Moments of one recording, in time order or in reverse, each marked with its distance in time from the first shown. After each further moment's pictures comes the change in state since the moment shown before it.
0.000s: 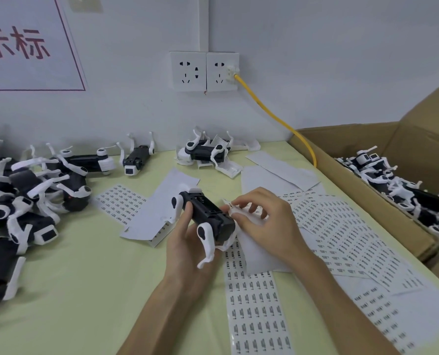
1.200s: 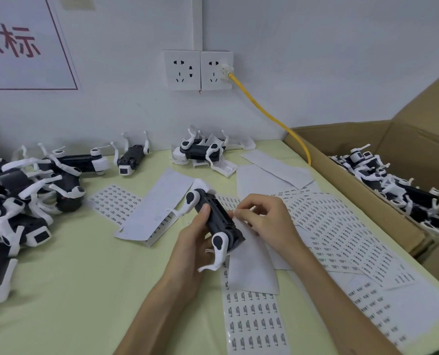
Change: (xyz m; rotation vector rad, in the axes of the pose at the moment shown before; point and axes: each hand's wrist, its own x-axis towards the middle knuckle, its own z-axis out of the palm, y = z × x) left_hand 0.012 -0.008 -0.009 0.258 -0.098 -0.136; right_hand 0.001 -0.005 -0.006 0.279 -0.092 0.402
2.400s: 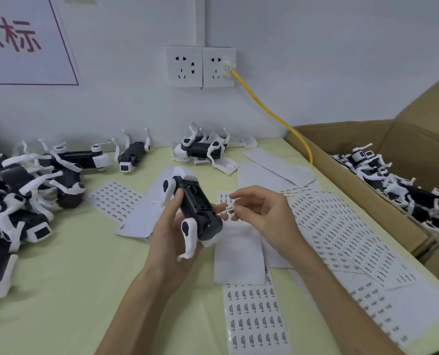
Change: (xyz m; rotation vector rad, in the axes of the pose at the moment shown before) left_hand -0.018 0.032 0.001 -0.038 0.008 0.175; right_hand -0.002 -0.002 0.002 0.224 -0.047 -0.126
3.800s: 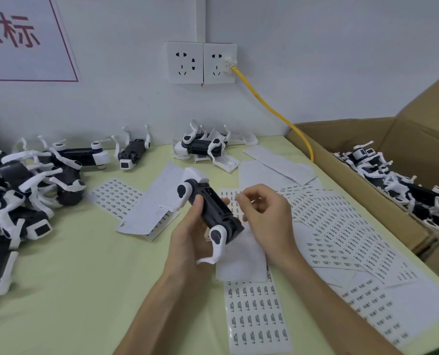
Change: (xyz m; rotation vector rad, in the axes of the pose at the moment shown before) left_hand 0.003 -0.030 0.010 -0.123 0.011 0.003; right_hand -0.005 0.007 0.018 -0.238 0.316 0.006
